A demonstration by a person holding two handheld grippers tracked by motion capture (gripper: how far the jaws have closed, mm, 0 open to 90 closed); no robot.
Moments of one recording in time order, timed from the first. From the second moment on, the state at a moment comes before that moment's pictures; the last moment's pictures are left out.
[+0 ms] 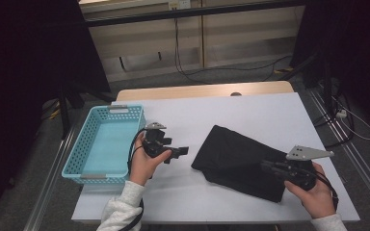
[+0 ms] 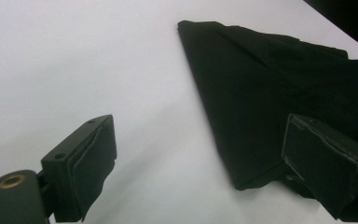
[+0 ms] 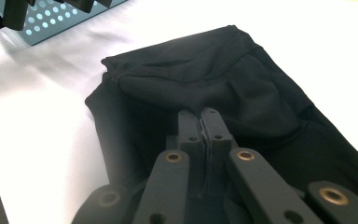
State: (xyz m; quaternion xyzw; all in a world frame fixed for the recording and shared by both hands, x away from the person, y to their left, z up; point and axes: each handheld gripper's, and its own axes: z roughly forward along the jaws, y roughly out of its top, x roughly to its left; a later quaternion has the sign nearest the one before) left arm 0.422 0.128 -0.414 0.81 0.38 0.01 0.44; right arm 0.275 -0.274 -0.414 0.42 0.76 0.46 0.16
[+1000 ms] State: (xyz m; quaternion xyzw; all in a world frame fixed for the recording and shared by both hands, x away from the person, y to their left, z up) left arm 0.424 0.123 -0.413 0.82 0.37 0.01 0.44; right arm 0.258 -0.290 -0.412 0.43 0.75 0.47 0.16
